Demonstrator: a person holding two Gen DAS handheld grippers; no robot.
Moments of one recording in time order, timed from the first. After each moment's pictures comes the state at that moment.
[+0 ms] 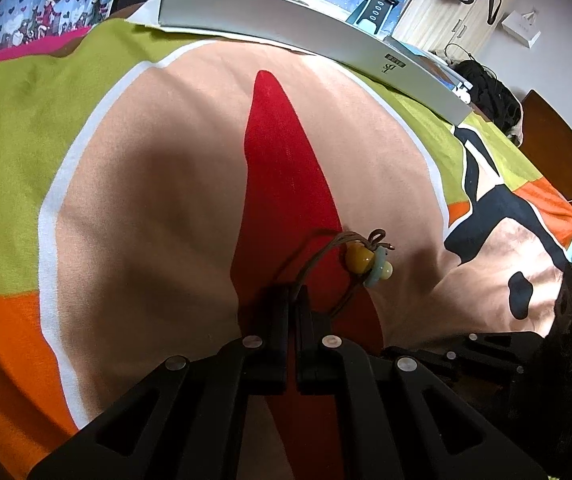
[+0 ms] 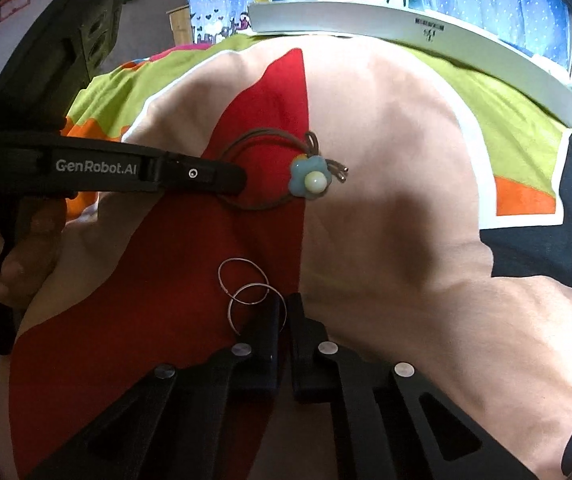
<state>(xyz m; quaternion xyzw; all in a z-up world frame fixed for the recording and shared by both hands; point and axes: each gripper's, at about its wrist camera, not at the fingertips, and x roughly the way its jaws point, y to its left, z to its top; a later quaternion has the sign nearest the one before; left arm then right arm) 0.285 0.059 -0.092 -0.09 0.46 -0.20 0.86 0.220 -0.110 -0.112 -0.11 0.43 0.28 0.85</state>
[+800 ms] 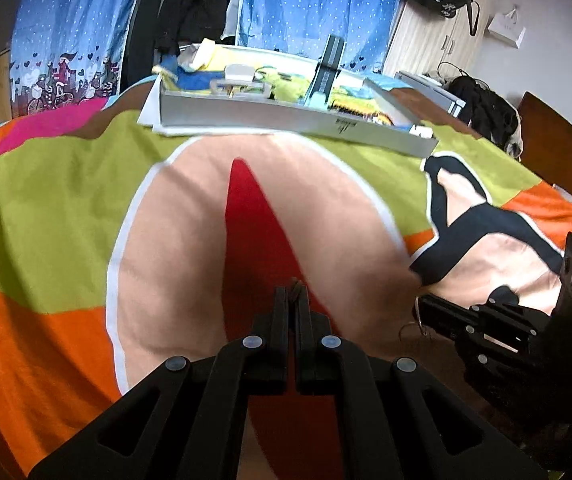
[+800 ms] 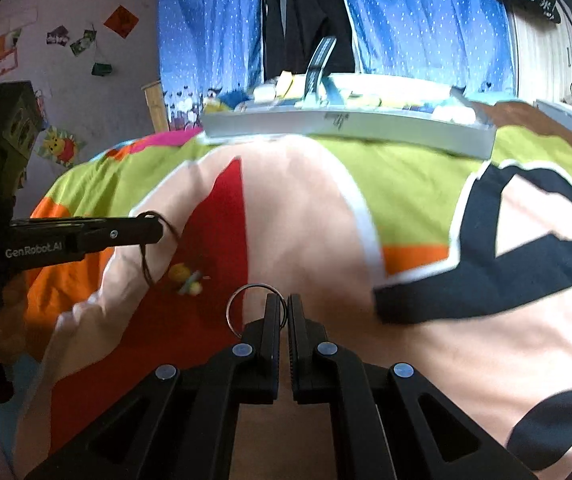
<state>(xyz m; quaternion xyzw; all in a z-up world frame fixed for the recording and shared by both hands) 0.250 0.034 -0.031 -0.06 0.40 -0.17 0.90 0.209 -0.171 -0.049 -0.03 0.33 0.25 0.91</state>
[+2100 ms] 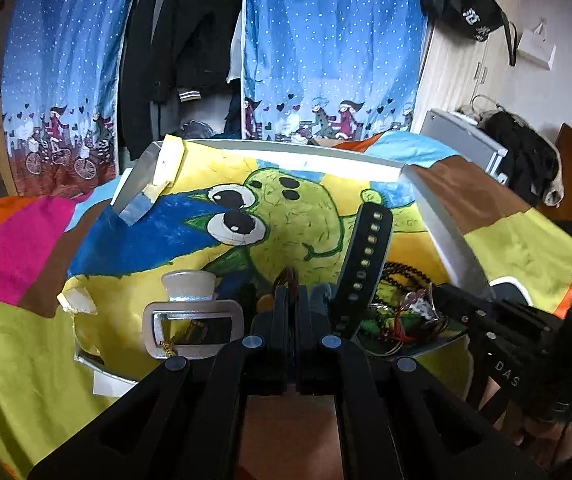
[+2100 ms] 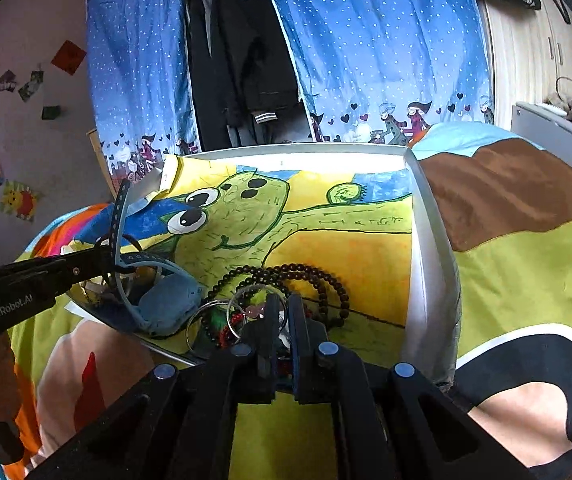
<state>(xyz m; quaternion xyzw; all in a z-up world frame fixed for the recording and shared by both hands) 0.436 -0.011 0.029 -0.04 0.35 -0.11 0.93 0.408 -0.202 0.011 0.01 0.33 0.19 0.92</state>
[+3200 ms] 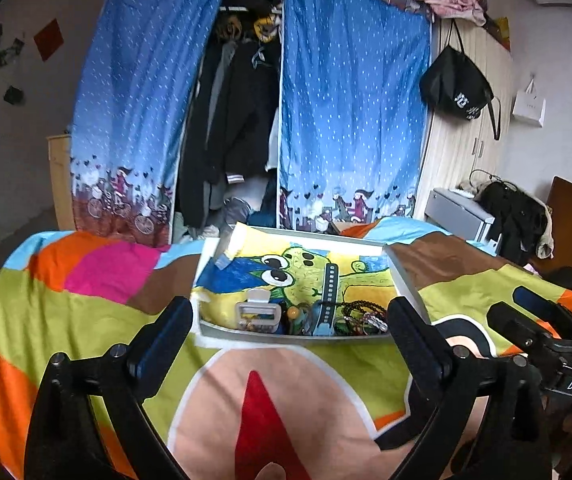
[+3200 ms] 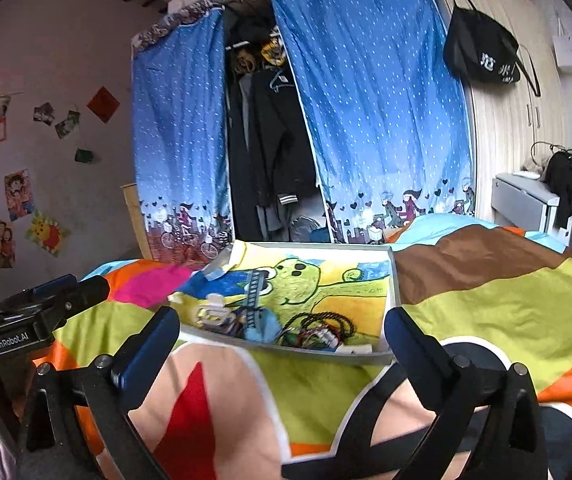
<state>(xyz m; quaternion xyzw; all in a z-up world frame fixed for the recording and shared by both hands) 0.245 0.015 0.143 -0.06 0.21 -0.05 0.97 0.242 -0.220 0.136 0.02 0.20 0.21 0.96</state>
